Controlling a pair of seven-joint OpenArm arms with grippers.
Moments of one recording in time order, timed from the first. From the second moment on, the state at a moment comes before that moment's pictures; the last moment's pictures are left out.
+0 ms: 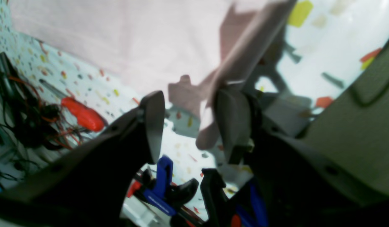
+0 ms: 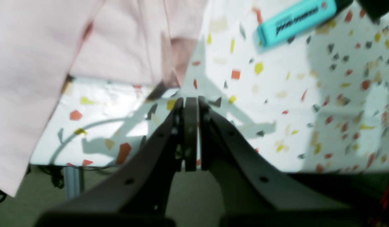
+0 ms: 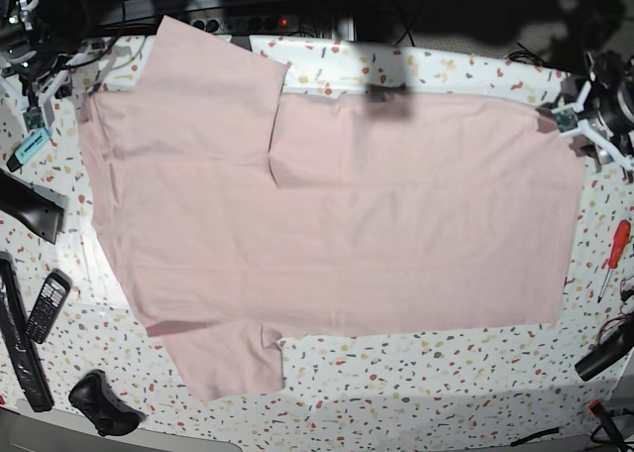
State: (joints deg) left arm 15.8 -62.4 21.4 100.0 3.3 -23.6 26.4; right arm -36.8 26.4 31.6 109.1 16.1 21.0 -45.7
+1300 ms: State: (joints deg) left arm 15.1 -56.6 -6.3 87.3 -19.3 -23.9 29.5; right arm -38.7 26.7 18.7 124.9 33.4 33.6 -67.9
